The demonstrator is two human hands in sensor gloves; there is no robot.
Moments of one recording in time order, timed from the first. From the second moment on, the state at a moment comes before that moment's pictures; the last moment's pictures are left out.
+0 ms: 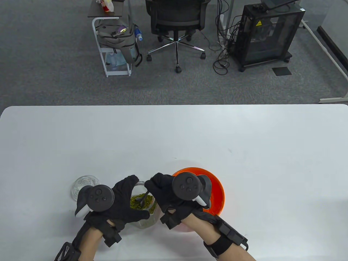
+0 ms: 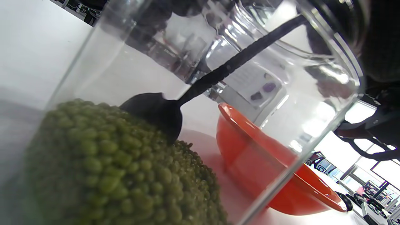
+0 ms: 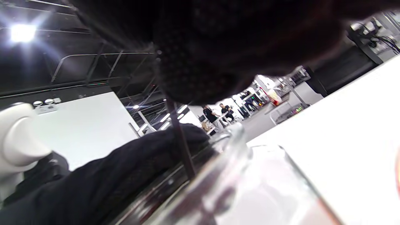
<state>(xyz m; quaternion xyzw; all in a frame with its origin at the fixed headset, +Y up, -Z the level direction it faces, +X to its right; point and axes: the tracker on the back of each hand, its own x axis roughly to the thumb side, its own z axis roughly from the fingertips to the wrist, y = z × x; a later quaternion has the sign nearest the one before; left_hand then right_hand) -0.228 -0.698 -0.277 -0.06 -0.29 0.32 0.90 0.008 -0.639 -0.291 0.20 -0.06 0.89 0.41</state>
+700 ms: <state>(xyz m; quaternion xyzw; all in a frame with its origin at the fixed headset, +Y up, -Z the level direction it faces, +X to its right) -0.228 -0.698 -0.277 -0.06 -0.29 0.32 0.90 0.048 -0.673 -0.318 0.04 0.08 0.83 0.55</state>
